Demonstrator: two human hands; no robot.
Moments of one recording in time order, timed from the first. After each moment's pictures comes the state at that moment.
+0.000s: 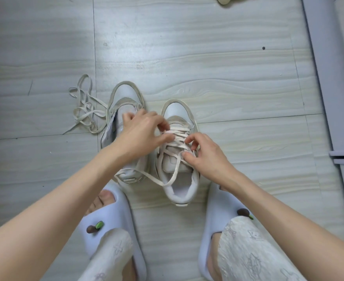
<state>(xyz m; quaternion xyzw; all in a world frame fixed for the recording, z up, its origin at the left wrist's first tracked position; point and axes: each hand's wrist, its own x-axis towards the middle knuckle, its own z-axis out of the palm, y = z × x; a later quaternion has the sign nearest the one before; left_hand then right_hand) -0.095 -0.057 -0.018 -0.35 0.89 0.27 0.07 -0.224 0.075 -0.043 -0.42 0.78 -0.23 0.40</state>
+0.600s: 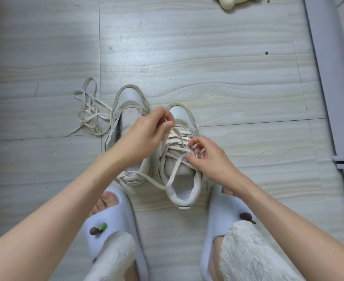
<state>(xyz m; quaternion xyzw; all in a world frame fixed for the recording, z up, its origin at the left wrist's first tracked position) -0.091 -0.059 -0.006 -0.33 0.83 0.45 -0.06 -0.226 0.075 -0.049 -0.37 0.77 -0.27 0.45</state>
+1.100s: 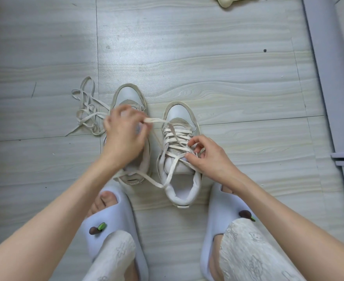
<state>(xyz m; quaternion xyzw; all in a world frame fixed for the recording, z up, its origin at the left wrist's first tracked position) -0.064 -0.062 -0.026 -0.46 0.85 0.25 -0.10 -0.227 0.078 -0.049 -0.36 0.76 -0.27 0.46</state>
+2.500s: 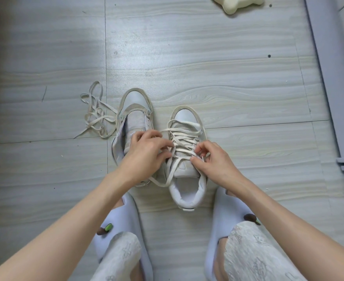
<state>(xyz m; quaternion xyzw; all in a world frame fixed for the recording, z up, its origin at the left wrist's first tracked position) -0.062 -0.038 -0.036 -0.35 0.89 0.30 0.03 -0.223 0.078 -0.050 -0.37 0.78 -0.25 0.43</state>
